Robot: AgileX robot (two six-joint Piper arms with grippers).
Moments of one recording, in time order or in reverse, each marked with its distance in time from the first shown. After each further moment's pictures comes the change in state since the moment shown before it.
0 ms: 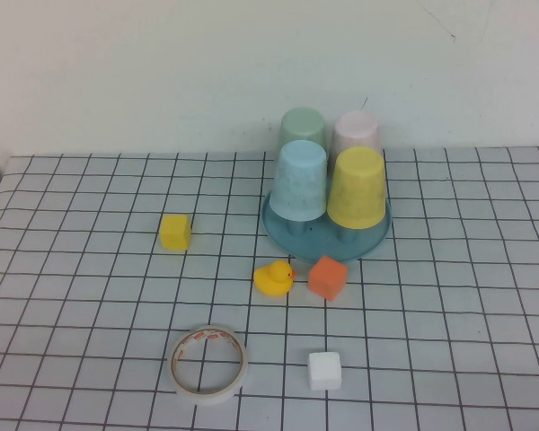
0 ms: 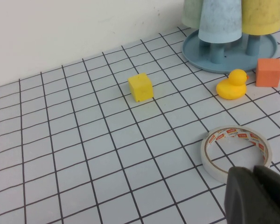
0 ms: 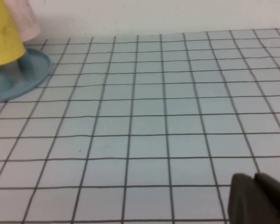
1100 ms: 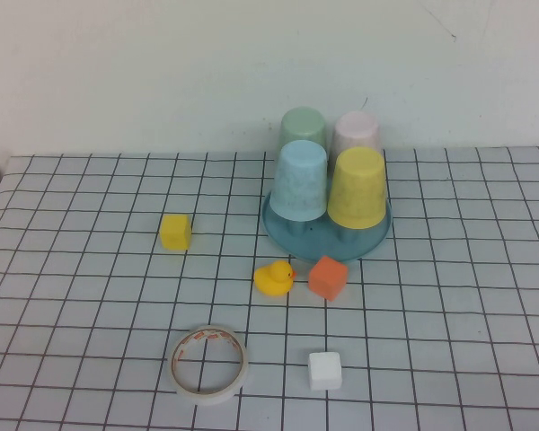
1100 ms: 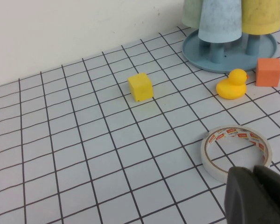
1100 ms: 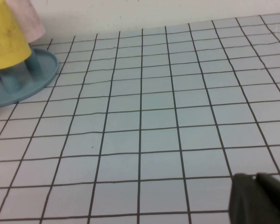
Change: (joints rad) right arm 0.025 0.000 -0.003 0.013 0.027 0.054; left arm 0.000 0.000 0.000 -0.002 0.000 0.002
